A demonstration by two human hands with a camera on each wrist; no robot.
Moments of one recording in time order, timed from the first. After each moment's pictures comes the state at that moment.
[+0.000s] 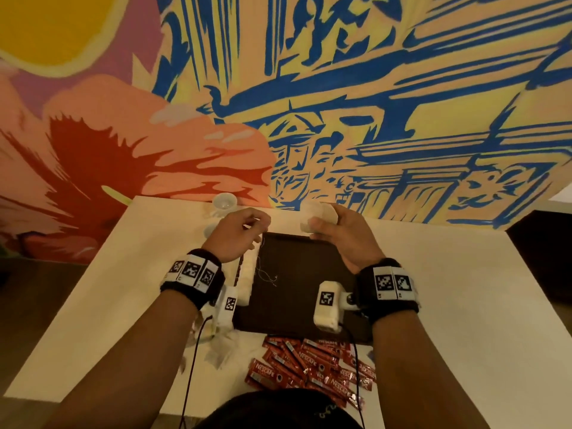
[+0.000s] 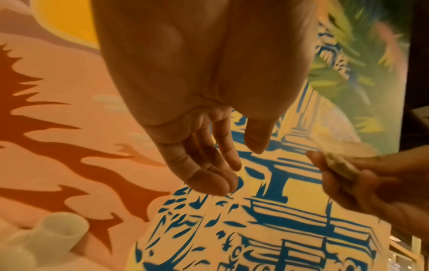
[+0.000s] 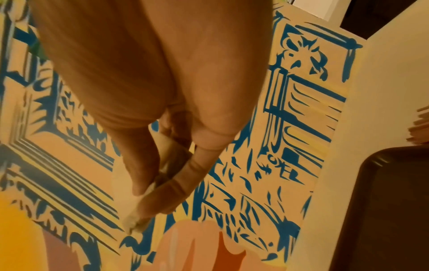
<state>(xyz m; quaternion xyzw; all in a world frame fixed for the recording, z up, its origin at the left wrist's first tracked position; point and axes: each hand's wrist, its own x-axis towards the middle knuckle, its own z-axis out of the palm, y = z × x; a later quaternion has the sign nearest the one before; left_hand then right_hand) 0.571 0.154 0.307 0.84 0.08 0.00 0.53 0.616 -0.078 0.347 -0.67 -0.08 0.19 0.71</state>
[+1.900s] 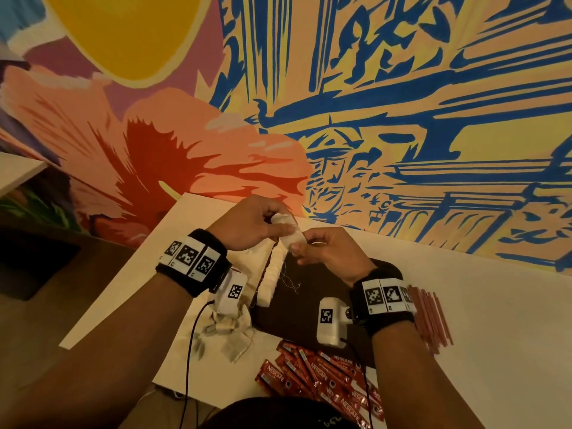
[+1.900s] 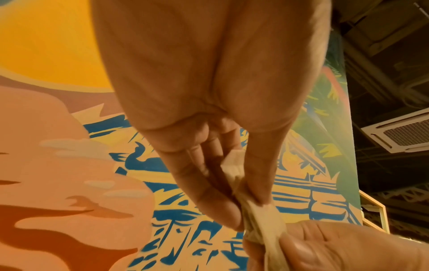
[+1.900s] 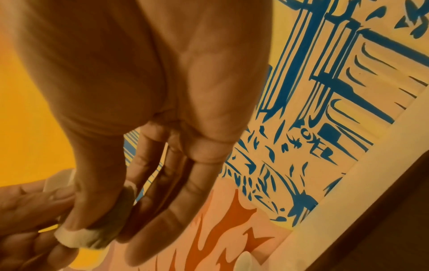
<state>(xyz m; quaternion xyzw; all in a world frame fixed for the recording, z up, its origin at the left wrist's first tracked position) 0.538 0.151 0.391 0.89 0.00 0.00 0.45 0.611 -0.044 0.332 -0.69 -0.24 0.31 0.61</state>
